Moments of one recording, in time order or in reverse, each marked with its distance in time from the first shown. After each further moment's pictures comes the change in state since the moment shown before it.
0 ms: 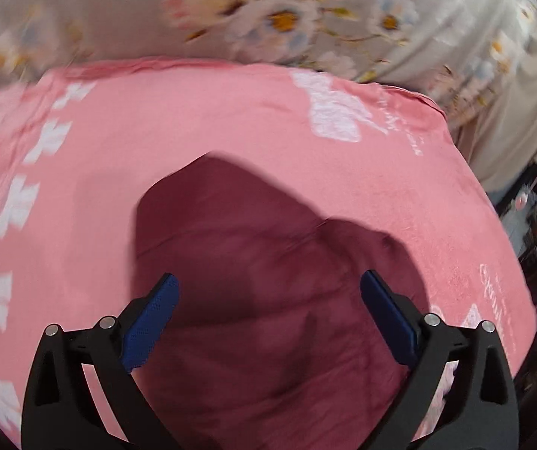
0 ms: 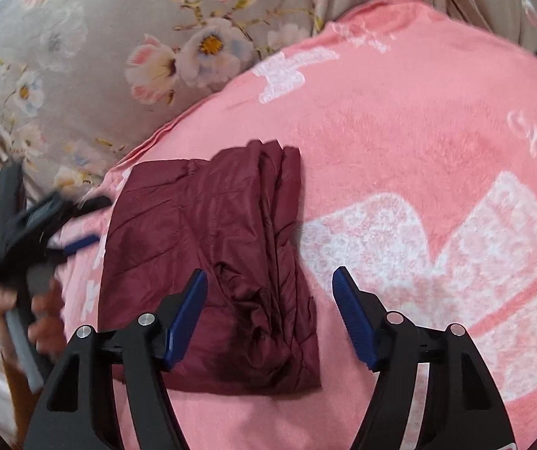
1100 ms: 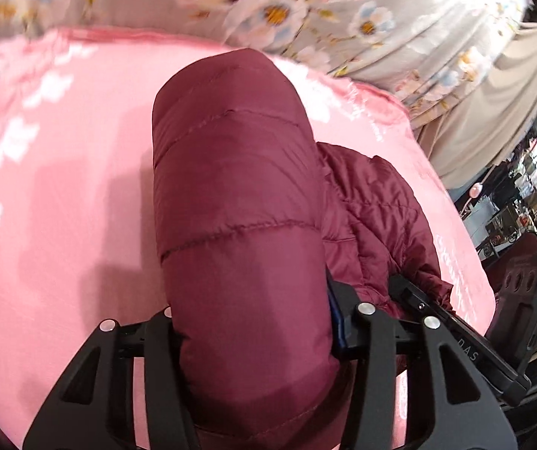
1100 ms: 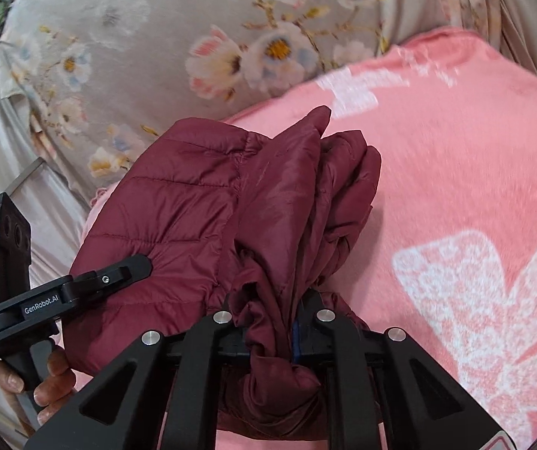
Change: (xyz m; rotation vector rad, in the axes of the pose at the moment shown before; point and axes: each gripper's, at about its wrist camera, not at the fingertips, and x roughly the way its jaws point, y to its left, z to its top) left arm -0.051 0.011 -0.062 0.011 -0.020 -0.160; right arm -0.008 0.089 -0.005 -0.177 -0.089 0.077
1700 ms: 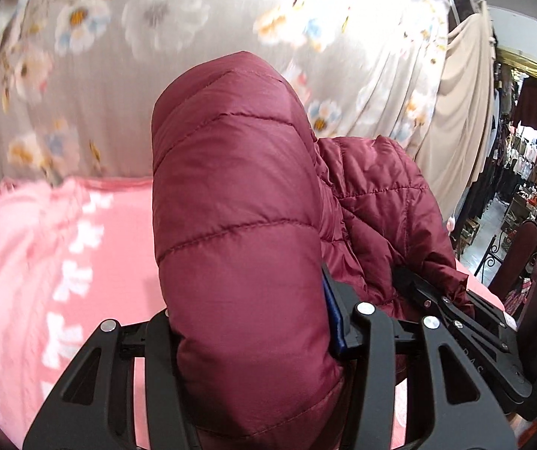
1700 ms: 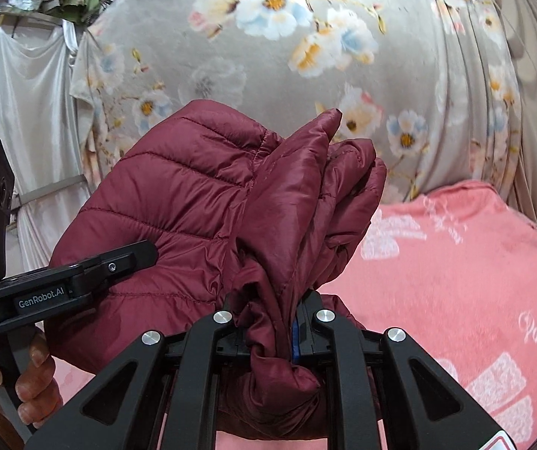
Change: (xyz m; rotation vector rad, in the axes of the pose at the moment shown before) left arm -0.149 -0.055 0.026 0.247 -0.375 0.072; right arm -0.107 0.108 0.039 -0.273 -0.357 -0.024
